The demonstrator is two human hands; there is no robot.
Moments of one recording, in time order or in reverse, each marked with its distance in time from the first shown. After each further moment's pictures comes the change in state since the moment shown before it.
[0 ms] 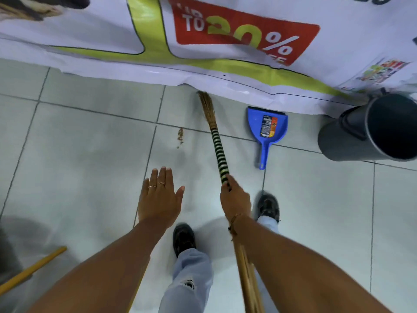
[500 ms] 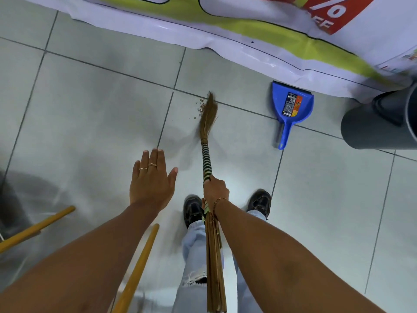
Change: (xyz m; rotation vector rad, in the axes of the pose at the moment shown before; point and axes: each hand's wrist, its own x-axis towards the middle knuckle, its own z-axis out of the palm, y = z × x) left_hand -0.026 -0.088 0.044 -0.048 -0.001 -0.097; right_hand -0.015 0.016 0.137 -0.180 -0.293 0.126
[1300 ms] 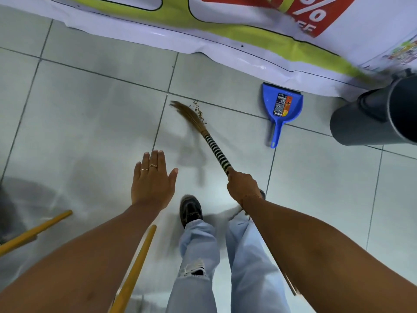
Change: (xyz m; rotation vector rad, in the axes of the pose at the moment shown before) left_hand -0.009 0.015 -0.002 0.001 -0.011 0.022; right_hand 0.002 0.045 -0.074 -0.532 0.170 -0.251
